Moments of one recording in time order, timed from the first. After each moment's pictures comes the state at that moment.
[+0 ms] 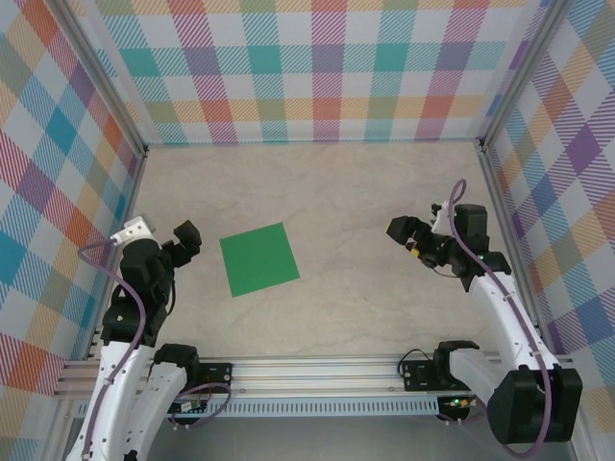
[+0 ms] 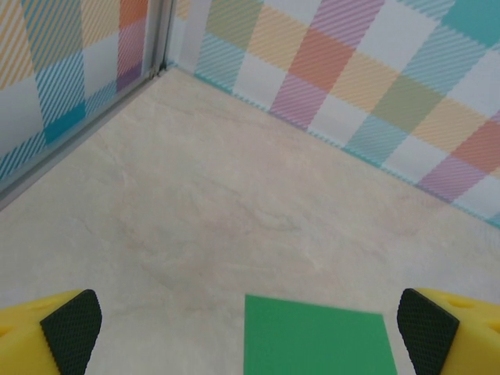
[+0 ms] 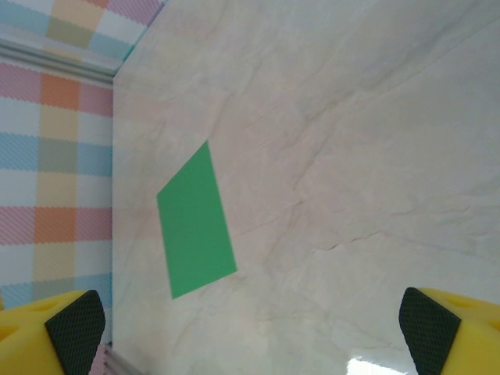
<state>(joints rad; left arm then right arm) -0.10 0.55 0.71 -0.56 -0.27 -0.48 0.07 0.99 0.72 -0.48 -0.67 0.65</state>
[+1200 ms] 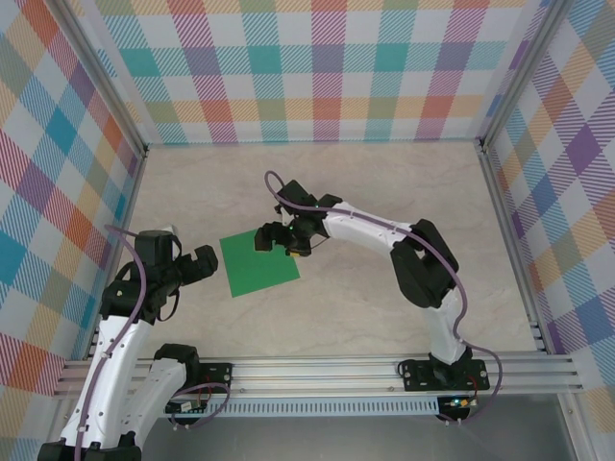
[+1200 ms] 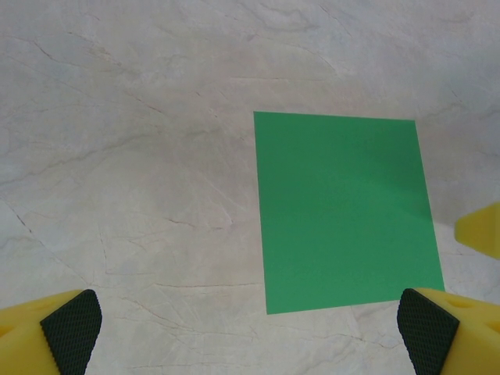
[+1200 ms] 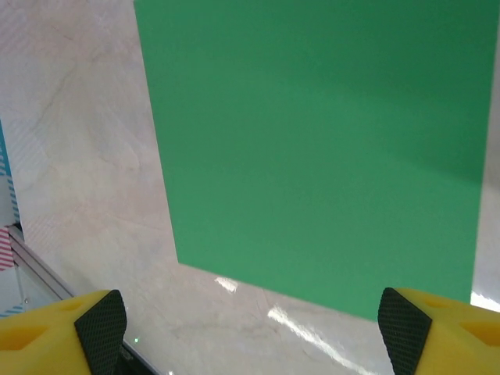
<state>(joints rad) -0.10 0.71 0.82 -0.95 -0.06 -0.42 0.84 2.09 1.67 -0.64 -0.40 0.76</state>
